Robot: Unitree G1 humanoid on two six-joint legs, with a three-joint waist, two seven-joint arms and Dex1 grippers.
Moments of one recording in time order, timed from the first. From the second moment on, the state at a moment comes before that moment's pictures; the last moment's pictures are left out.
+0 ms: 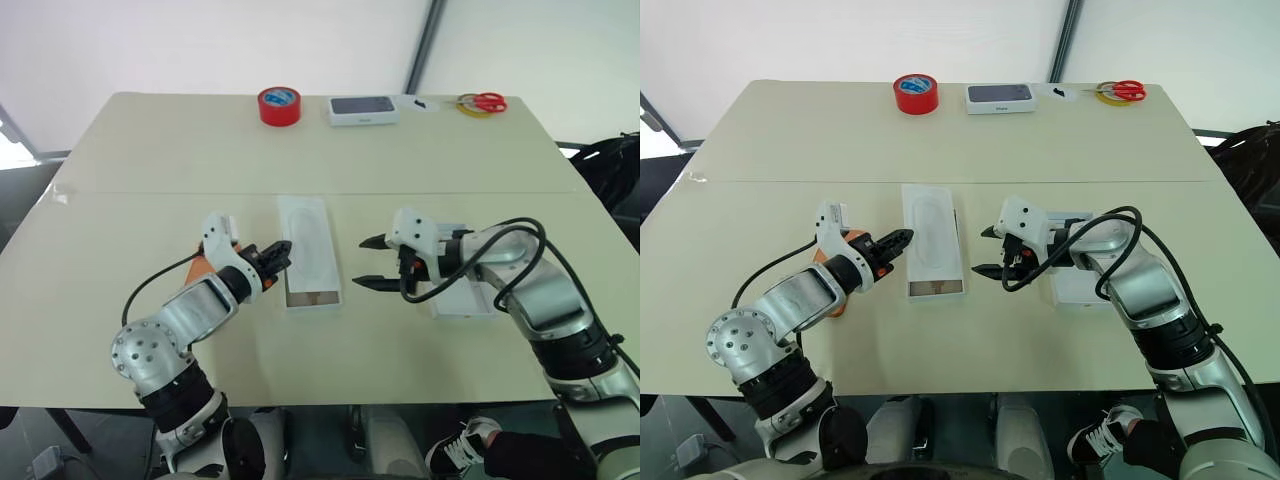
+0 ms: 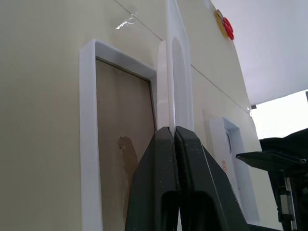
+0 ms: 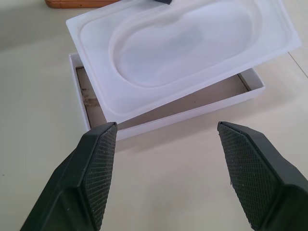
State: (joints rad) left arm -0.42 -0.13 0.60 -0.45 -1.17 1.44 0.40; right arm -0.54 -0.69 0.22 -0.22 0.22 0.60 1.04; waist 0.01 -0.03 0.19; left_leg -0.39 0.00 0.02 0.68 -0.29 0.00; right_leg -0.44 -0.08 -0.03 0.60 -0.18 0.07
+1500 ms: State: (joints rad) left arm -0.04 0.76 0.22 -0.59 -1.02 0.91 0.00; right arm -0.81 -0.32 0.34 0.13 0.02 0.61 0.71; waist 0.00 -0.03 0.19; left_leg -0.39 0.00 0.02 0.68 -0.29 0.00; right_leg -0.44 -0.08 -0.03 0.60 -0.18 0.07
